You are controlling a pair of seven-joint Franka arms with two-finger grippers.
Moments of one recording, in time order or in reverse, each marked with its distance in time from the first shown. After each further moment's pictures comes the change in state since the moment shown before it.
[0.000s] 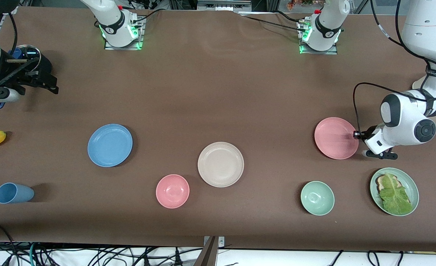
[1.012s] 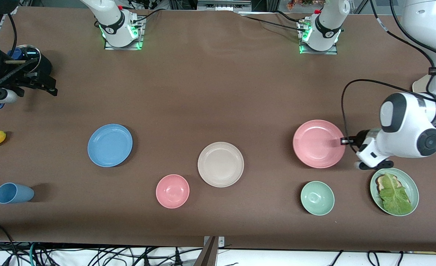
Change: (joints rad) left arm -0.024 -0.021 -0.243 0.312 -0.049 -0.377 -0.451; right arm -0.002 0.007 -0.004 0.005 0.000 0.025 0.000
